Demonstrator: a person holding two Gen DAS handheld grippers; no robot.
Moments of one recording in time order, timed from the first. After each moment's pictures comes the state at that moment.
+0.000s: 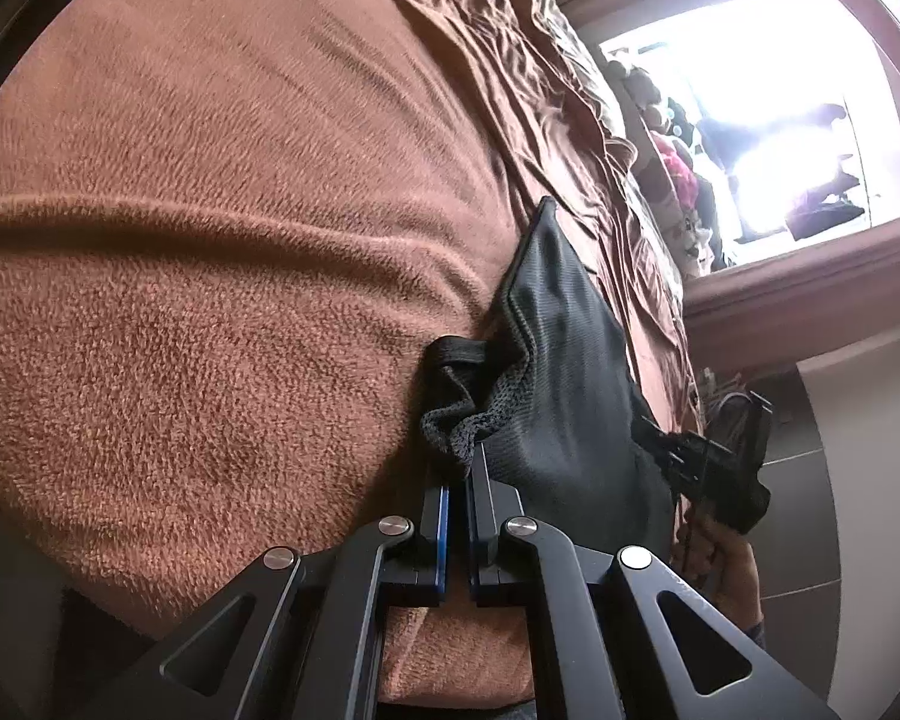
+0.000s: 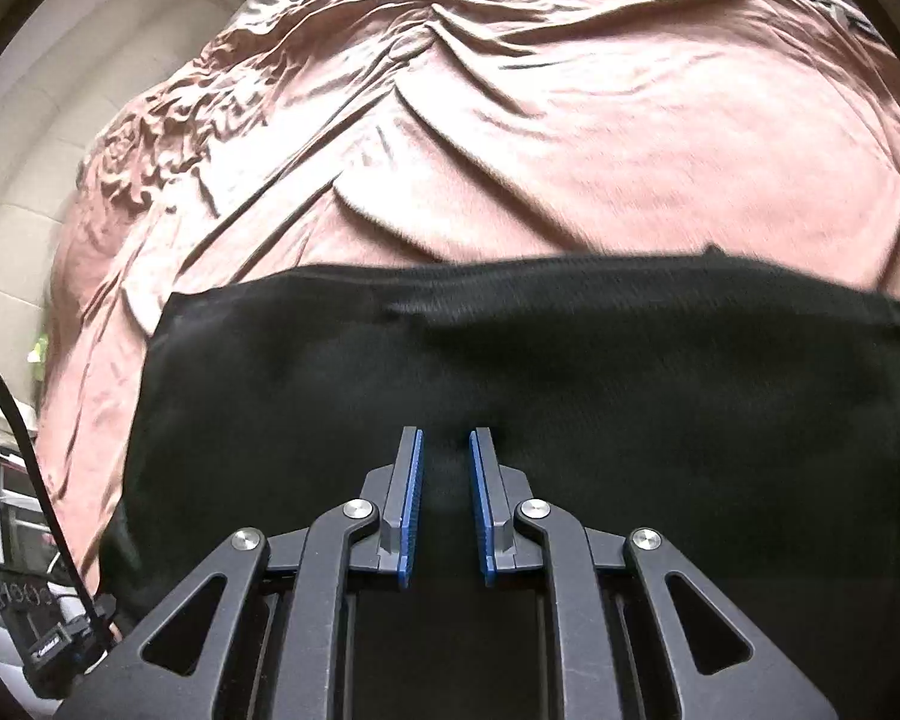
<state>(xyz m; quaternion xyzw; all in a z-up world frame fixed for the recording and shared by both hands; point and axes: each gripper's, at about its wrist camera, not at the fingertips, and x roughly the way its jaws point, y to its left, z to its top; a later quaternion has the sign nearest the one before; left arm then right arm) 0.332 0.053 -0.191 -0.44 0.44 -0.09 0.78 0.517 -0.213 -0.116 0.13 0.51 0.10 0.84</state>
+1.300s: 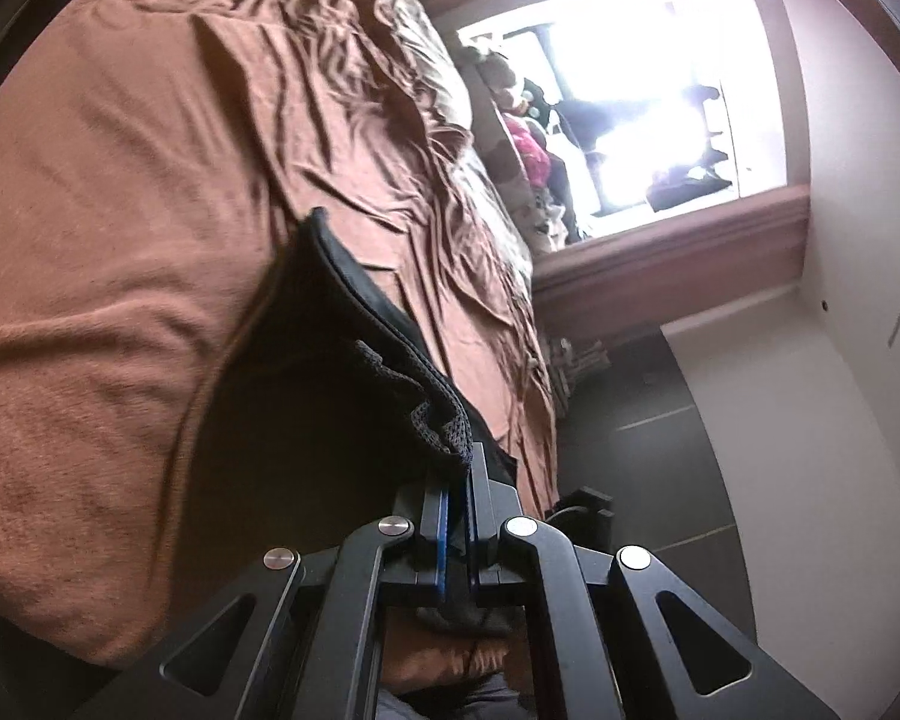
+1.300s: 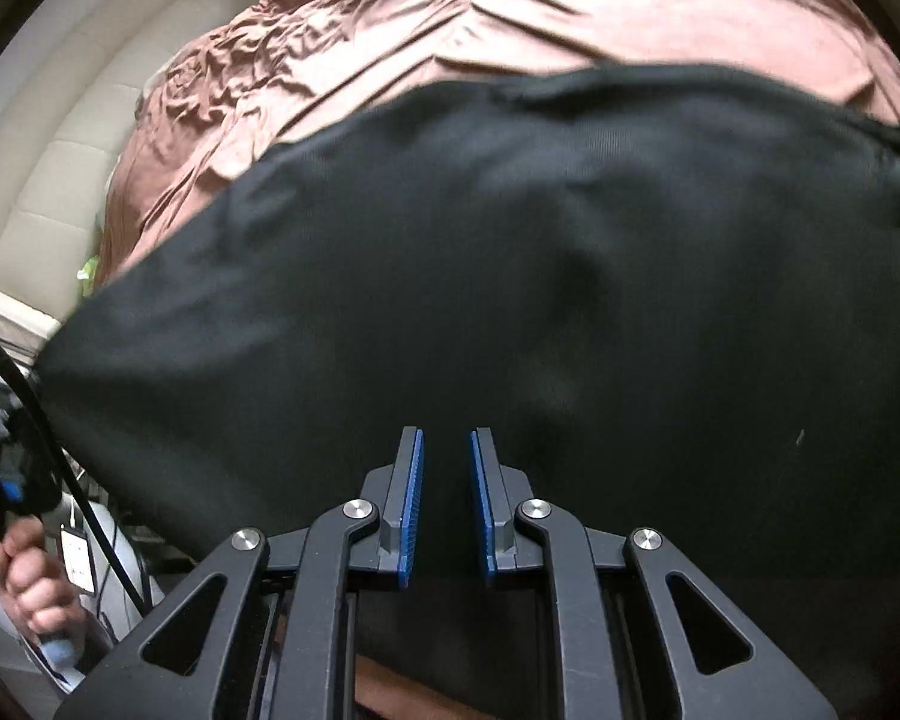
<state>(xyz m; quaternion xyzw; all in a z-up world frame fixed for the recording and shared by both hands) 0.349 0.026 -0.101 -0.46 0.37 -0.26 0.76 0.413 -0.208 -0.118 0.15 0.54 0.16 0.81</state>
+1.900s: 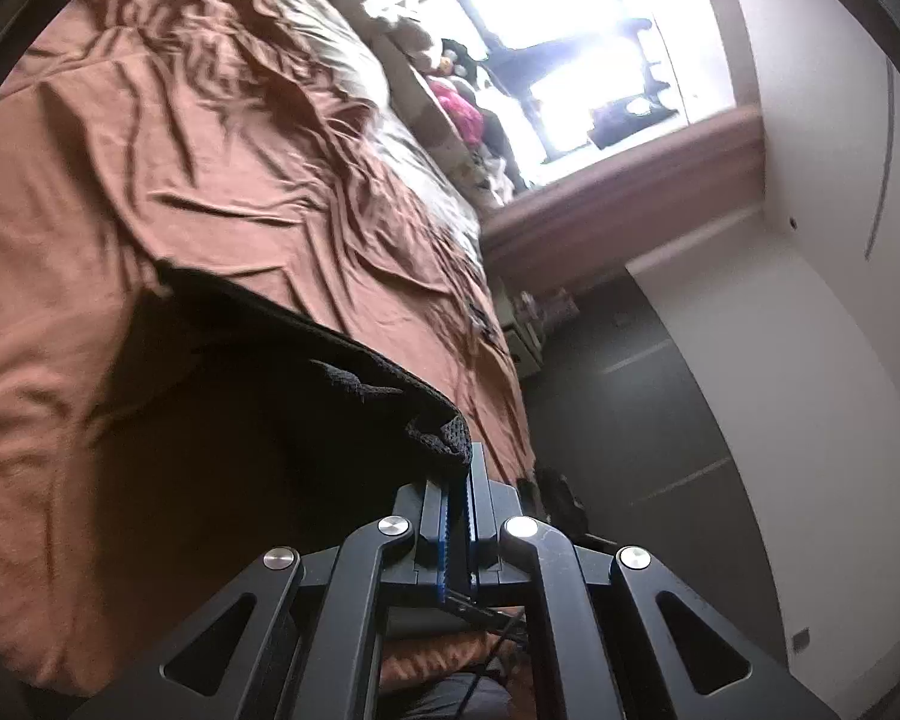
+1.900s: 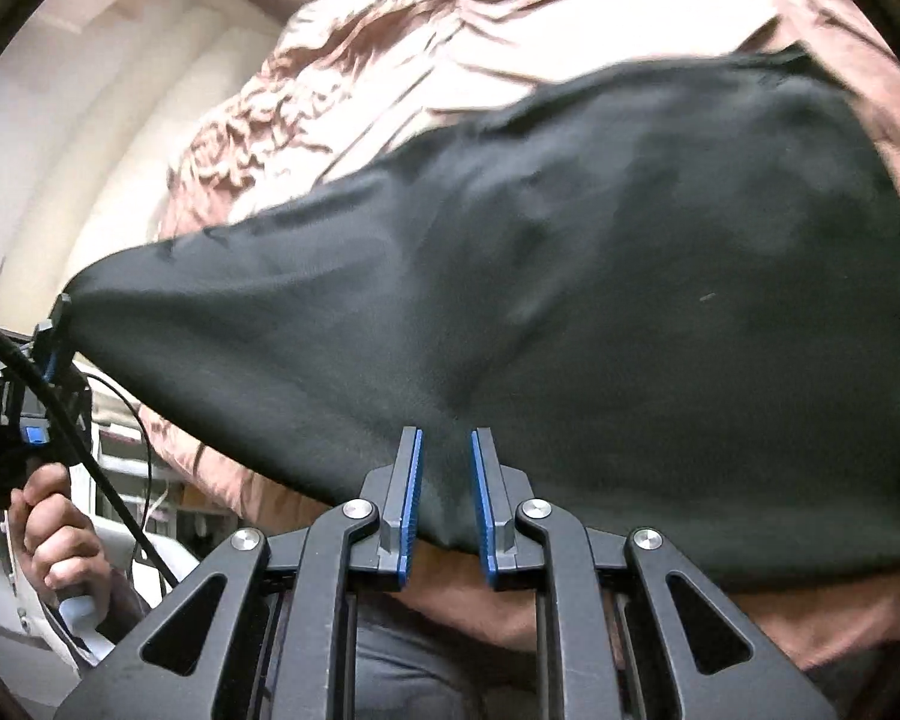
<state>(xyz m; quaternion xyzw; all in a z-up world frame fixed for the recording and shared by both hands) 0.383 -0.041 -0.038 -0.39 0.37 -0.34 0.77 0.355 -0.287 -0.075 0.25 0.48 0.15 0.83</state>
